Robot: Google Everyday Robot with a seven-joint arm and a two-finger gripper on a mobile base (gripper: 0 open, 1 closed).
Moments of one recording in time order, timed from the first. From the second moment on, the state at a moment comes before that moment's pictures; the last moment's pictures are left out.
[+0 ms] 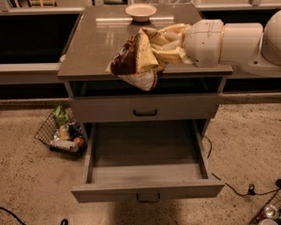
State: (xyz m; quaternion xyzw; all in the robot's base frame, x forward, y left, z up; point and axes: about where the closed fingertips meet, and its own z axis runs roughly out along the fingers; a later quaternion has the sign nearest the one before) arm 0.568 -0.035 0.986 -0.58 0.50 0.19 0.61
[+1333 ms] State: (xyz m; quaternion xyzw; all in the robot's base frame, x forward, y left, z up) arm 0.465 -0.046 0.863 -0.62 0.53 0.30 0.49
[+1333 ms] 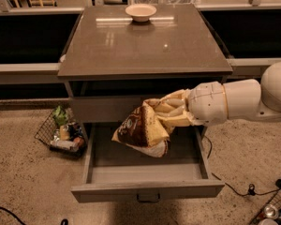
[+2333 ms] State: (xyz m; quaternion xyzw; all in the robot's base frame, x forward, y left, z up) arm 0.548 -0.075 0.715 -0.59 0.56 0.29 0.50
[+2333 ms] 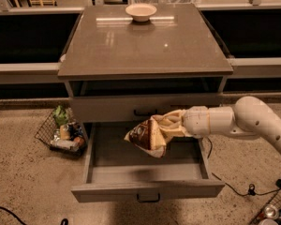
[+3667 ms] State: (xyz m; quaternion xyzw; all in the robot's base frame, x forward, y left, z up) arm 0.622 -0.026 0.587 -0.56 0.51 0.35 0.55
